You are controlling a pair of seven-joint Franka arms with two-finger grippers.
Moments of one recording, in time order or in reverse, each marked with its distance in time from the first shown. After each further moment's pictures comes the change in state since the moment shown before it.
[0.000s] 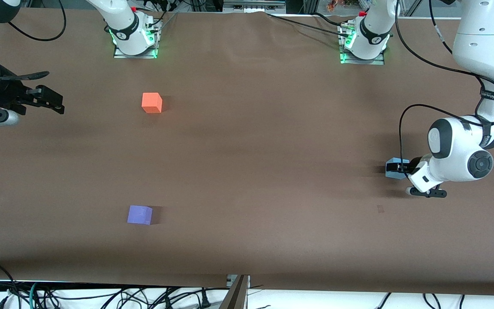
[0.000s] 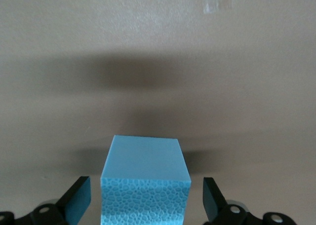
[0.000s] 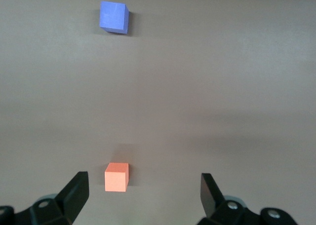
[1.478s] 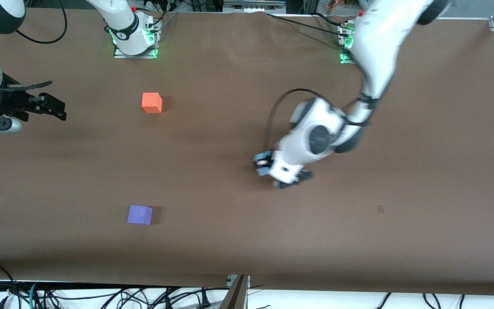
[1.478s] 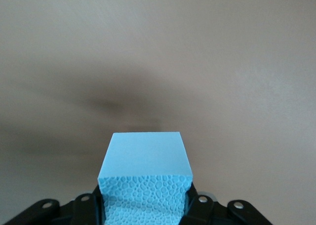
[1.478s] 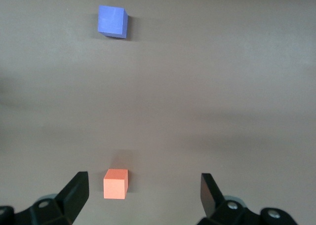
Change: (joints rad) left arm -0.582 0.248 -0.222 0.433 -0.156 0.158 -1.195; right arm -0.001 0.031 -0.001 0.000 0.000 0.033 0.000
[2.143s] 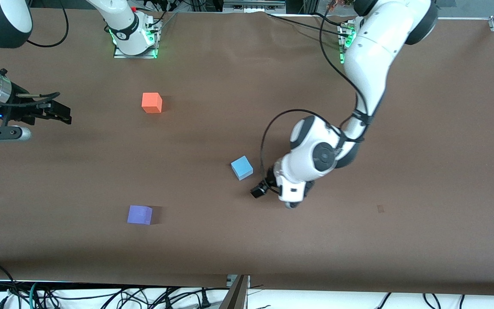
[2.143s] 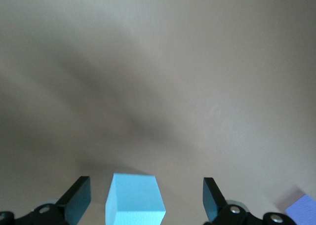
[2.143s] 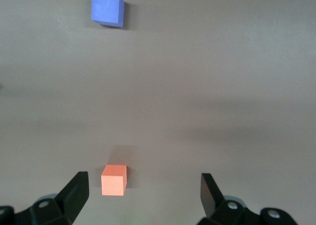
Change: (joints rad) left arm 0.125 0.050 0.016 0.157 -0.069 -0.051 -0.121; right arm -0.001 0.047 -0.002 -0.002 -0.001 -0.011 0.001
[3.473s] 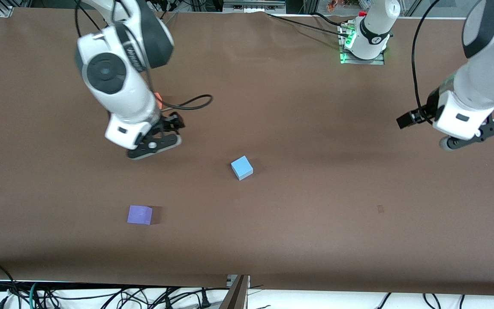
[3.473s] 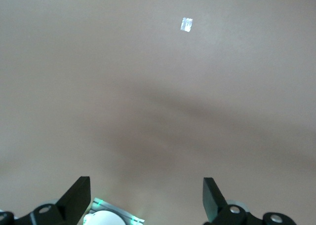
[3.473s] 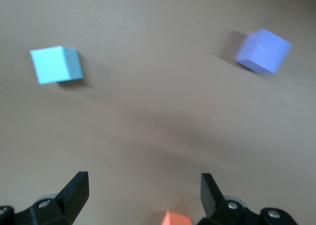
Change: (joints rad) left arm 0.347 -0.719 0.000 -0.251 0.402 -0.858 0.559; right arm 0.428 0.205 0.013 0.002 0.001 0.288 0.088
